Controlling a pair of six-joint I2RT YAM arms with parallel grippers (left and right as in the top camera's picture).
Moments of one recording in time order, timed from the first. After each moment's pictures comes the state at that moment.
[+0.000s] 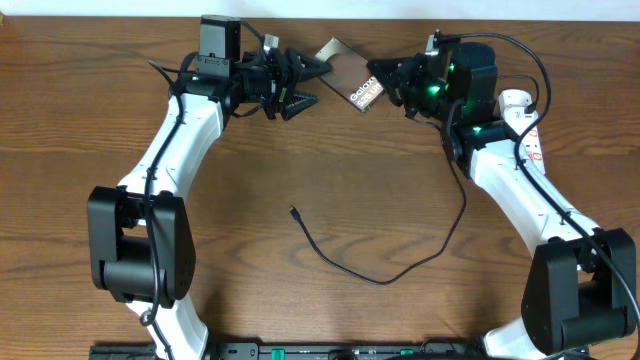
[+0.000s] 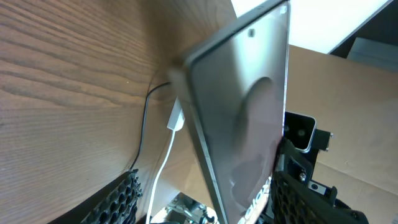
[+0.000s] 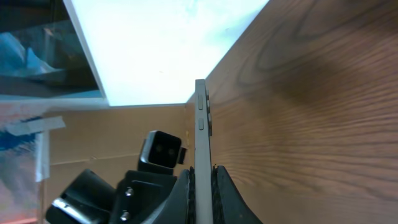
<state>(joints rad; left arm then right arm) -0.15 1.92 1.51 -0.34 0.99 -1.13 0.22 1.71 1.18 0.21 -0.59 1.26</state>
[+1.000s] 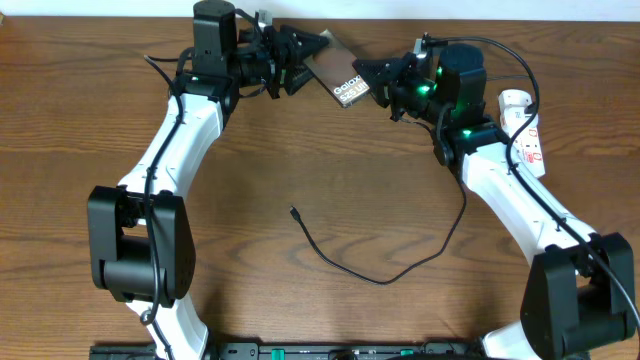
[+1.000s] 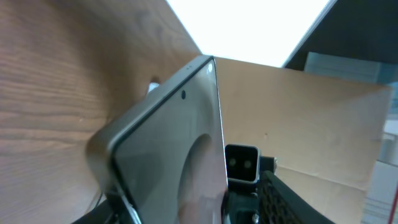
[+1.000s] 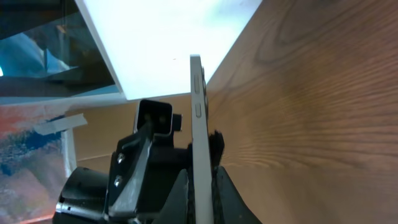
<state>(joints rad) -0.15 1.92 1.51 -0.03 0.96 -1.31 0.28 1.69 1.18 0.22 -0.59 1.40</state>
